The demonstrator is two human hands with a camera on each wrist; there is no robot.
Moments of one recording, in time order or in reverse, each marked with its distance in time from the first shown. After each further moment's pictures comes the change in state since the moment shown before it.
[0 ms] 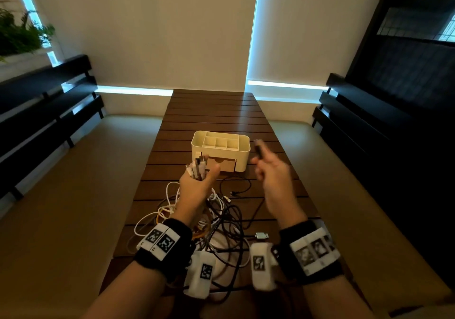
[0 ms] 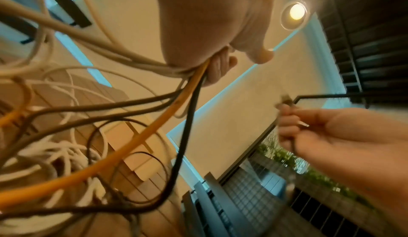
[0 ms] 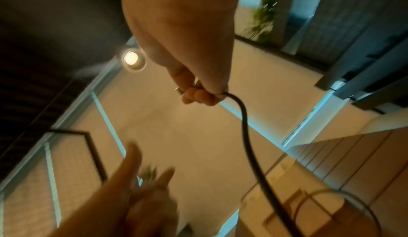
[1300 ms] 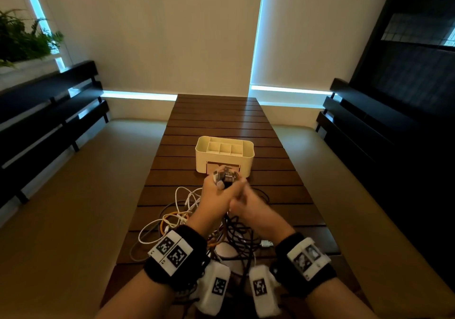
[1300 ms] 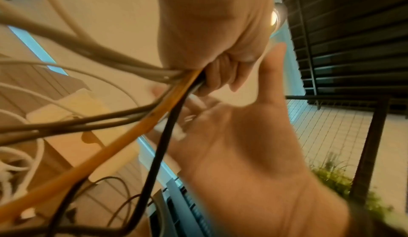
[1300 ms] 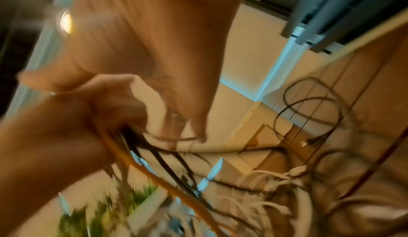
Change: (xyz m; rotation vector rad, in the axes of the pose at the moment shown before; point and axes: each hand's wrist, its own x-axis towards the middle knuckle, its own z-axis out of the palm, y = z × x) left_hand -0.016 0.018 0.025 0.082 -0.171 -0.011; right_hand -0.017 0.031 0.009 -0.007 -0.717 0.153
